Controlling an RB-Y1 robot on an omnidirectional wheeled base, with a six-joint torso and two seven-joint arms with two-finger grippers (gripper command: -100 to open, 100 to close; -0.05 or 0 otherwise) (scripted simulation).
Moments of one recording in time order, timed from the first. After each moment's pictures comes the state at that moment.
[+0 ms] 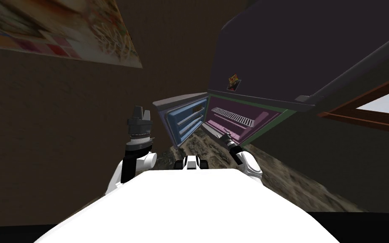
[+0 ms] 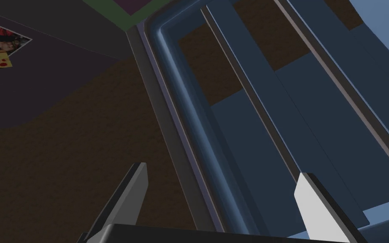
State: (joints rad) left arm 0.46 0.05 0.02 -2.38 -0.11 -0.47 -0.05; right arm 0.29 -0.27 -0.25 -1.72 1.28 -0.49 0.99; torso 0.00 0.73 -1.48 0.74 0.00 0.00
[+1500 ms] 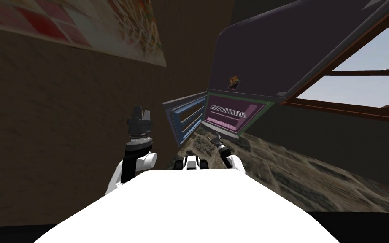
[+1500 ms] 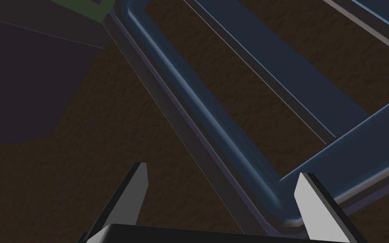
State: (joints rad) left arm 0.46 0.05 0.02 -2.38 -0.11 -0.47 -0.05; right arm 0.29 0.04 -0.28 -1.66 1.30 -0.71 0.95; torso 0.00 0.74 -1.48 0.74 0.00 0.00
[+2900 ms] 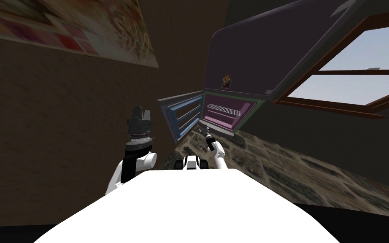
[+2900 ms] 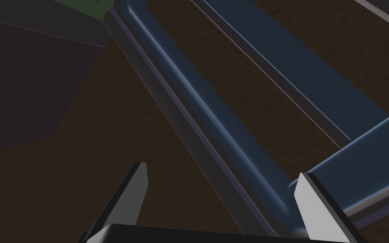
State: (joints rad) left arm 0.46 0.05 0.02 -2.38 -0.11 -0.46 -0.05; right arm -0.05 0.04 -0.05 -1.35 1.07 -0.38 1.23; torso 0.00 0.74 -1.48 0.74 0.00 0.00
